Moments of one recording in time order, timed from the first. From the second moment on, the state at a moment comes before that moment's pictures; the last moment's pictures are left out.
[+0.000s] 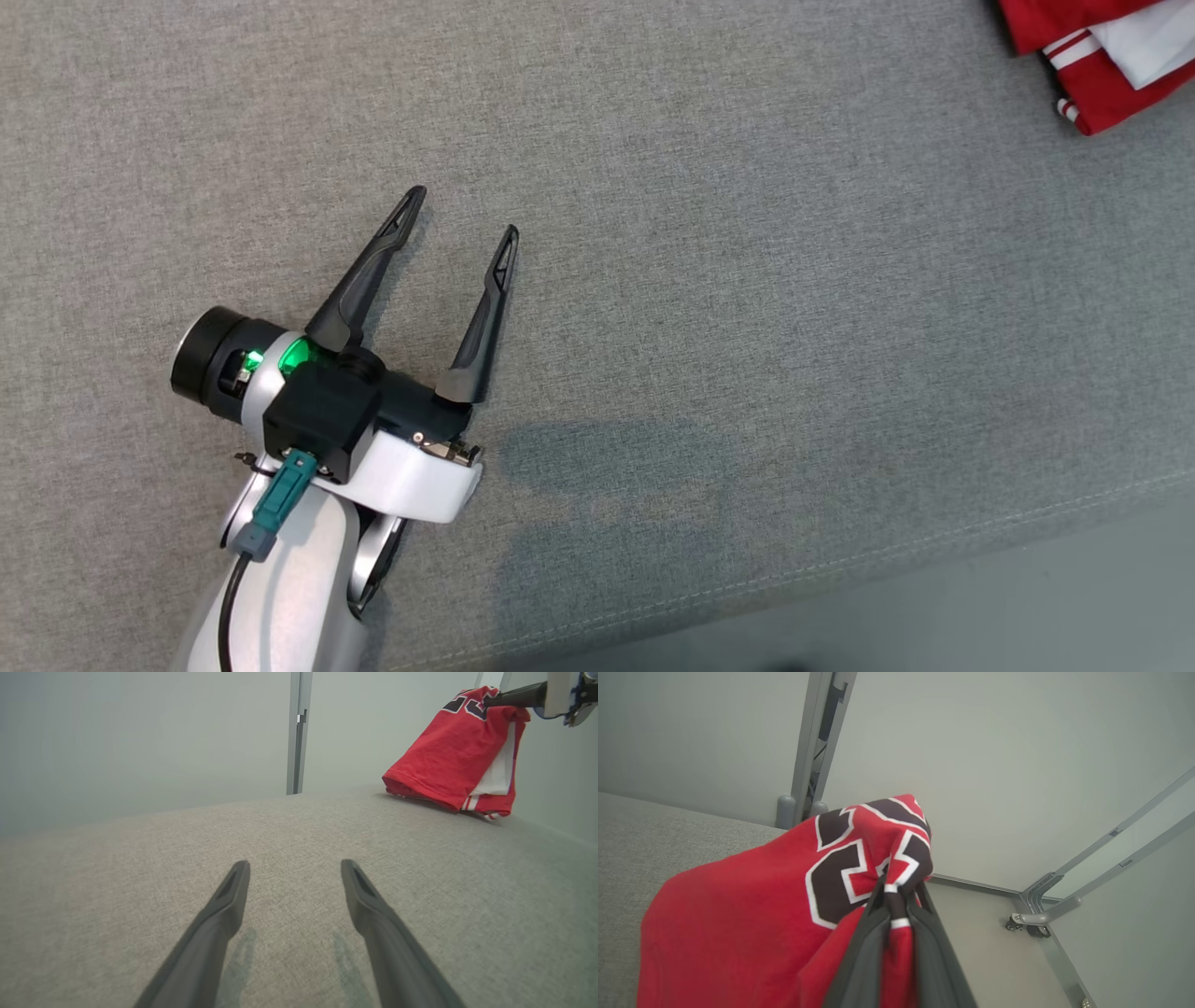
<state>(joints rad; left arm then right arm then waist) -0.35 0.10 -0.25 0.02 -0.03 -0.08 -0.26 -1.42 -0.50 0.62 1.22 0.50 0.13 -0.25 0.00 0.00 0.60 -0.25</state>
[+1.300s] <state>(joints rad) -0.25 0.05 -0.13 0.11 -0.16 0.09 -0.26 -0.77 -0.12 0.20 0.70 0.27 0.13 -0.25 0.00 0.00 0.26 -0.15</state>
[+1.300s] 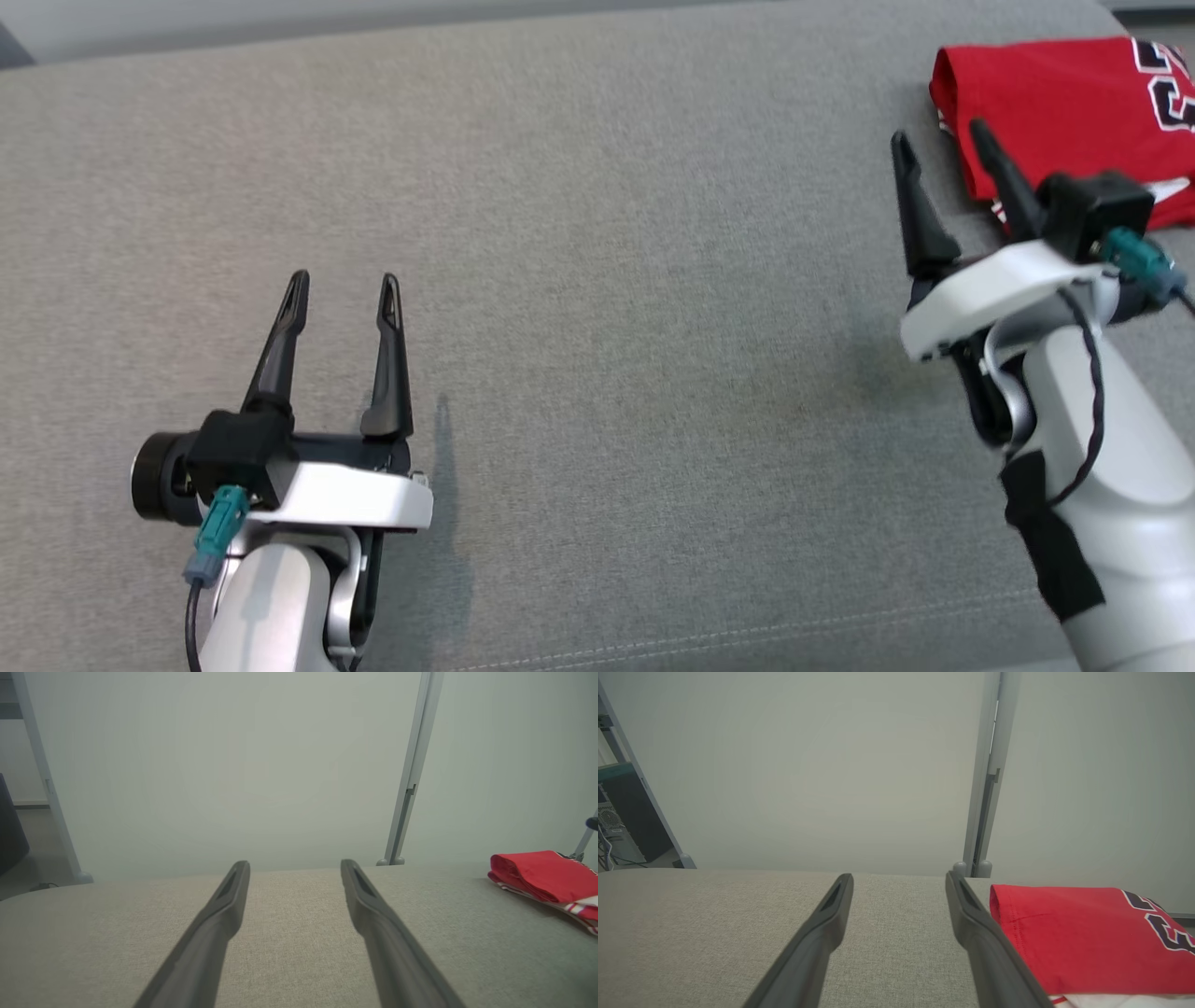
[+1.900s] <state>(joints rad) -0.04 0.04 -0.11 0.13 -0.18 0.10 -0.26 -0.28 -0.11 0.14 0.34 0.24 0.13 -0.25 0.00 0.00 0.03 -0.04</state>
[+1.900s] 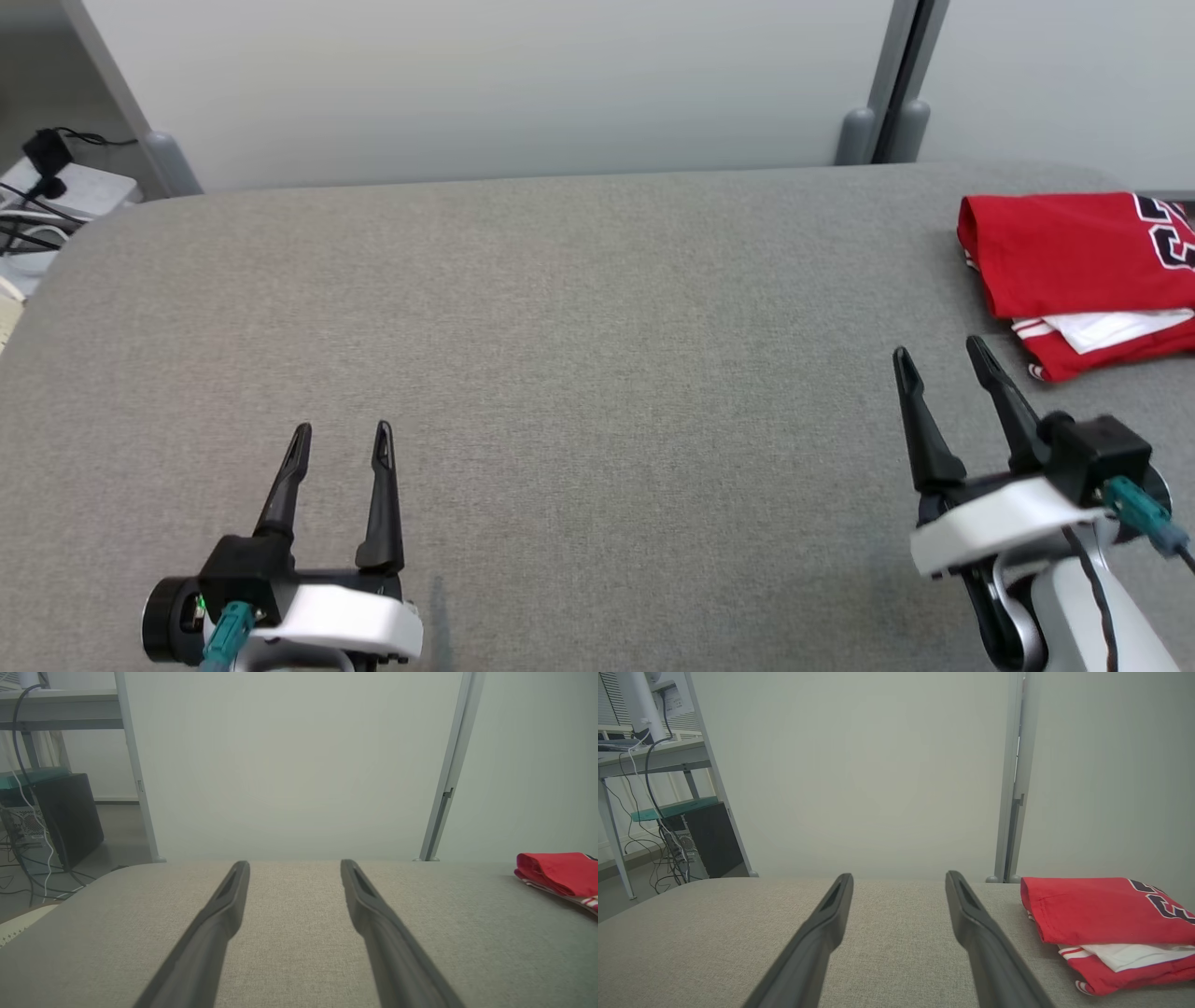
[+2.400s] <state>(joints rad) 0.08 0.05 -0.09 0.02 -0.17 0.05 -0.26 -0.01 -0.09 0.08 0.11 0.24 0.13 -0.25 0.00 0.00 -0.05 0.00</state>
